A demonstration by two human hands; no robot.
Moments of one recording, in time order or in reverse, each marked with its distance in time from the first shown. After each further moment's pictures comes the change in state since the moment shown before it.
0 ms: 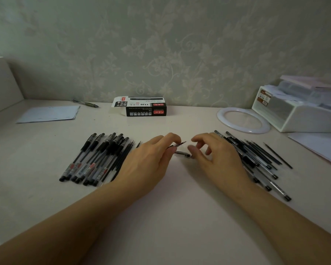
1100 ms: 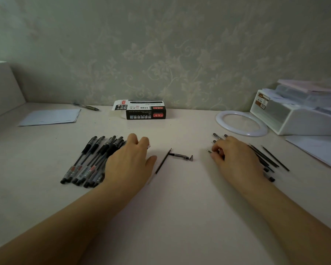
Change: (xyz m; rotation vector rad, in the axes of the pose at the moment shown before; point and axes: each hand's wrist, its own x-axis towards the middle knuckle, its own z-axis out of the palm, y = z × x) left_hand -0.002 -0.016 -0.009 0.461 -0.086 -0.366; right_hand 0.006 0.031 -0.021 -0.382 -0.061 0.156
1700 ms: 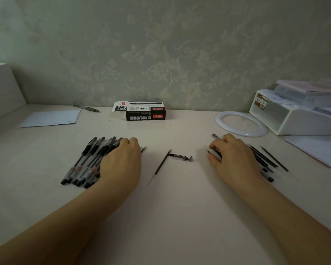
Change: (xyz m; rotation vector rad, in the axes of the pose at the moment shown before) left_hand 0.006 -0.007 0.003 0.172 -0.055 -0.110; right_hand -0.001 -0.001 0.003 -0.056 0.037 -0.054
